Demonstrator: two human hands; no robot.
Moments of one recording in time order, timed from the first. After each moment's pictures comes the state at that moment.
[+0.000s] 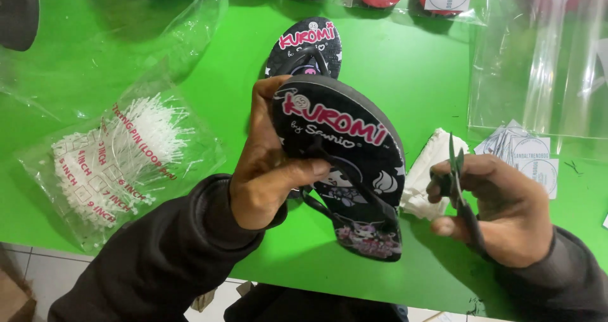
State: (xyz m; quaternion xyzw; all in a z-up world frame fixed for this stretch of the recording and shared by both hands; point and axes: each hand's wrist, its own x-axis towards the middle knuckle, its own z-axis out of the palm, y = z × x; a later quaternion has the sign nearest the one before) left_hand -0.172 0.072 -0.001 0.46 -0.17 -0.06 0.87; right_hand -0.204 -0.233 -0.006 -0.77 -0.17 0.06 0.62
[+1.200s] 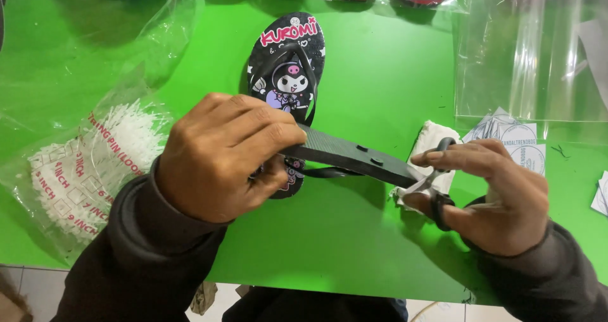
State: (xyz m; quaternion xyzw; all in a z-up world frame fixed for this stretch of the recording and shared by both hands) left_hand -0.149 0.119 0.032 0.84 -0.43 0.22 0.23; right_hand -0.200 -0.235 -0.008 -0.88 -0.29 -0.13 0.36
